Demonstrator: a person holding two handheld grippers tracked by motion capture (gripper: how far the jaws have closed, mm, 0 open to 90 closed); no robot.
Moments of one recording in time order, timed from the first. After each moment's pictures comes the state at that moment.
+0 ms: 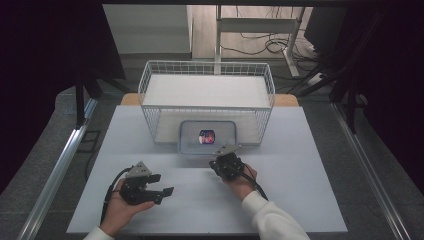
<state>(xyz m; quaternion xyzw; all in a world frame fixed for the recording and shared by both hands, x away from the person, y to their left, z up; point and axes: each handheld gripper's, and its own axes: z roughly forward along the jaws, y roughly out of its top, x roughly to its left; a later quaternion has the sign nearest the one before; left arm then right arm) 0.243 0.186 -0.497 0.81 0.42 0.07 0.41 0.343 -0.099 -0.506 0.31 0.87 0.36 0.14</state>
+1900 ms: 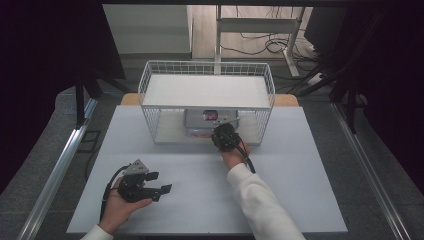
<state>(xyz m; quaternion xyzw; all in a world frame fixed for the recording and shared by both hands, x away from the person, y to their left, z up) 0.248 0.194 -0.496 0.80 0.43 0.08 0.42 0.425 -0.082 -0.492 0.42 0.82 0.35 0.17</state>
